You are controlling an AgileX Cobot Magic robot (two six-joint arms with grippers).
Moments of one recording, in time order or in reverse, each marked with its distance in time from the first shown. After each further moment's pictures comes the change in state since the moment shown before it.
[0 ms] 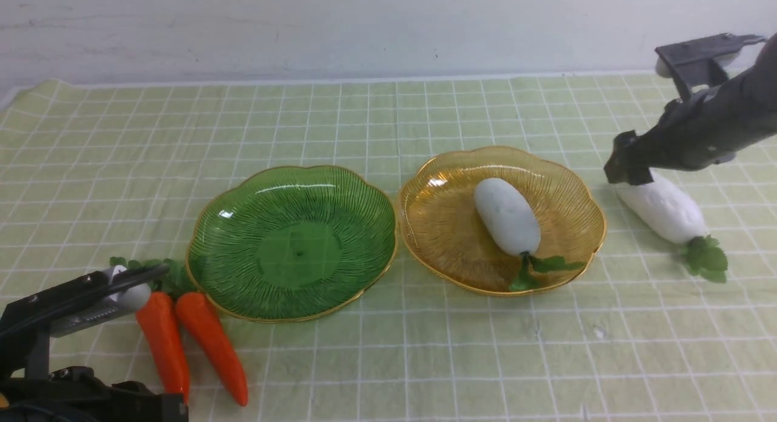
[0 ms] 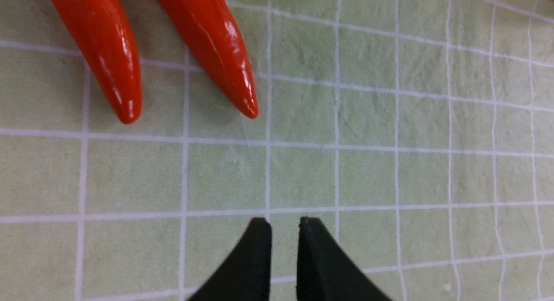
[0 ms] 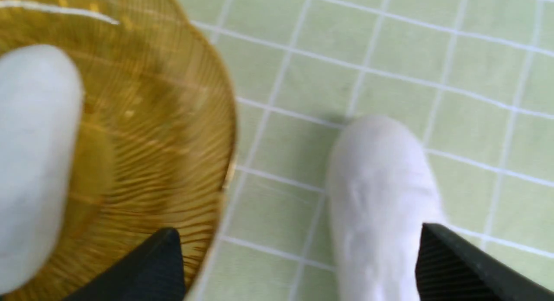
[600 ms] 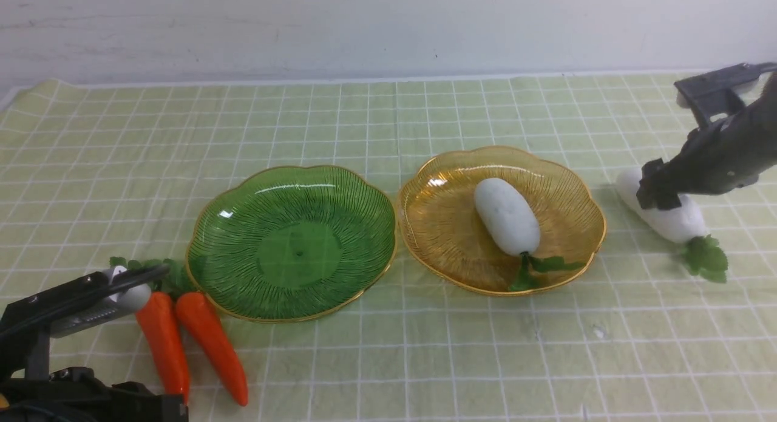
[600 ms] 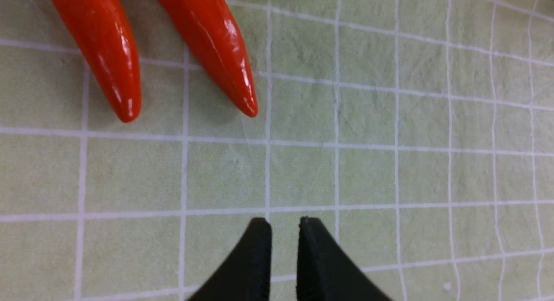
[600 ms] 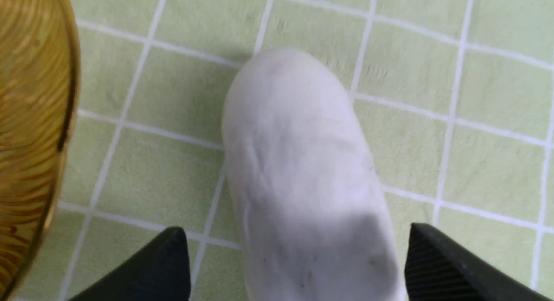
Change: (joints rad) right arm -0.048 0.139 0.000 -0.077 -0.039 0.006; left arm 0.000 0.000 0.000 0.000 0.001 0.000
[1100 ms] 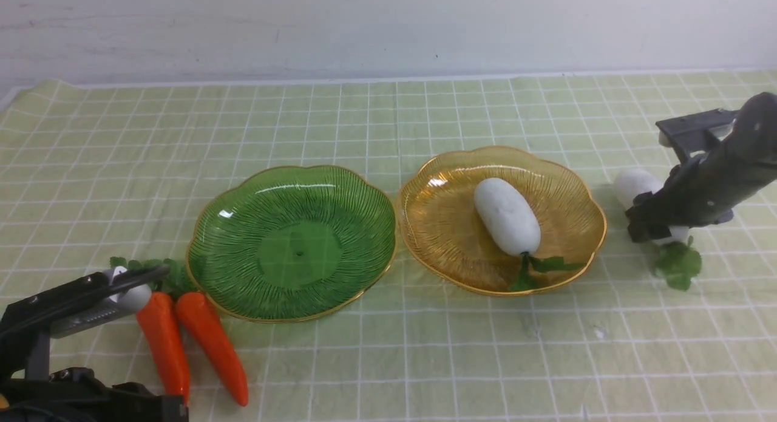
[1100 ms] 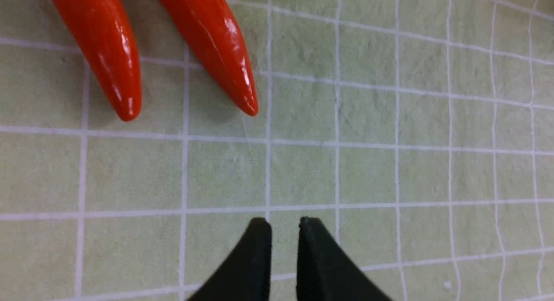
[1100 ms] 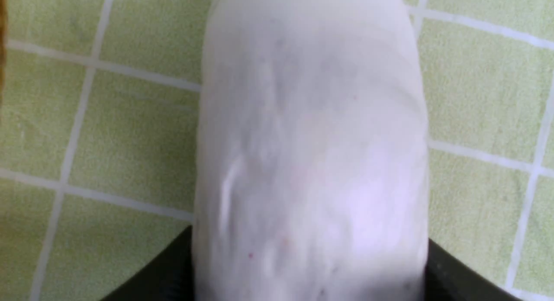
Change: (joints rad) right arm -0.002 0.071 -0.010 0.020 0.037 0.007; left arm 0.000 0.000 0.000 0.000 0.005 0.001
